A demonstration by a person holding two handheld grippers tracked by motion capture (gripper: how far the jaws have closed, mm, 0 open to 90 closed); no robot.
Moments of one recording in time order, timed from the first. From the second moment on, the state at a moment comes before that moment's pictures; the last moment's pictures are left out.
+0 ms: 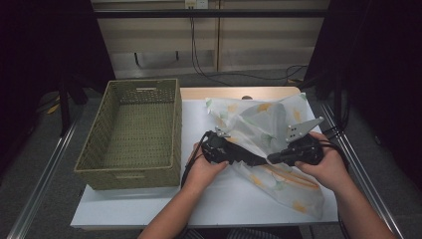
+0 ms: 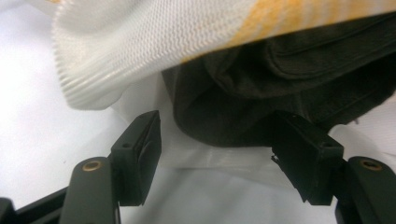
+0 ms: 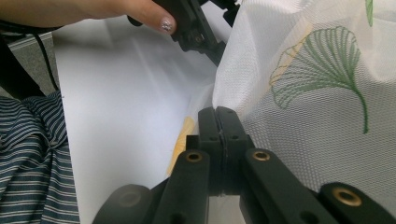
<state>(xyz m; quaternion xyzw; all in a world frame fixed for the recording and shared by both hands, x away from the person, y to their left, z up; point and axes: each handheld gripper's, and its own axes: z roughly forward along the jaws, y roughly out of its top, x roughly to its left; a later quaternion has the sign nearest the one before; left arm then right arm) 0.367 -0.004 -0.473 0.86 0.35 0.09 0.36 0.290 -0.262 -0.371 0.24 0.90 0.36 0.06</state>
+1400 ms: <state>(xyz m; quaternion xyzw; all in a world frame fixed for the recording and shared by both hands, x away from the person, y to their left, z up) 0.357 -0.031 -0.476 0.85 0.33 0.03 0.41 0.289 -0.258 -0.376 0.22 0.91 0.36 0.05</state>
